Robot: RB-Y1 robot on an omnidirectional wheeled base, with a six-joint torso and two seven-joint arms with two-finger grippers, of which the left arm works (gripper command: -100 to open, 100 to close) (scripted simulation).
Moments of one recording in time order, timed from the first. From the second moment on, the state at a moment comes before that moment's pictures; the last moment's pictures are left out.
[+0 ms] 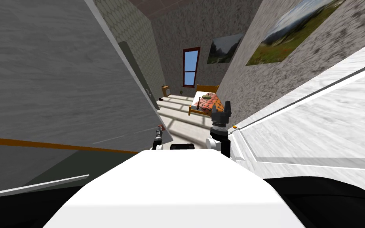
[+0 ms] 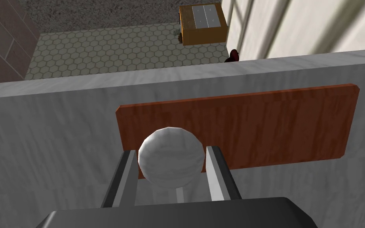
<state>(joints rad) 0.13 0.08 0.09 -0.94 0.10 -0.75 -0.03</state>
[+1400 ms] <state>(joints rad) 0.16 0.06 0.14 -0.97 0.14 -0.74 -0.04</state>
